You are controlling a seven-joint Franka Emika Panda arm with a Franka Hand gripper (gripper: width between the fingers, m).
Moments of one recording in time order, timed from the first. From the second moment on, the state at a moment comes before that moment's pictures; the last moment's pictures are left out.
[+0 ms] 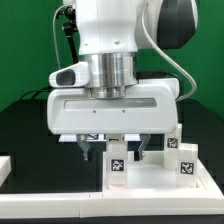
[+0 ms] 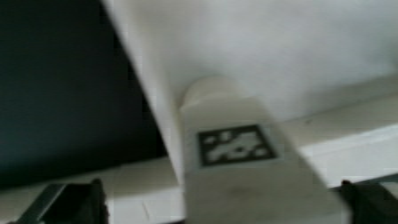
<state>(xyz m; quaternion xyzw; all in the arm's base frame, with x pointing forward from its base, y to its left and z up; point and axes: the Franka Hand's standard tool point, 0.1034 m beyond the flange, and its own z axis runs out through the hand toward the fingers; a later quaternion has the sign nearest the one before) 0.629 -0.008 0.073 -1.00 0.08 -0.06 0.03</state>
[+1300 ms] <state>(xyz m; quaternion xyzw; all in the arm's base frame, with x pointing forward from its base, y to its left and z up) 0.623 -0.007 0.072 -0.81 0.58 0.00 0.08</state>
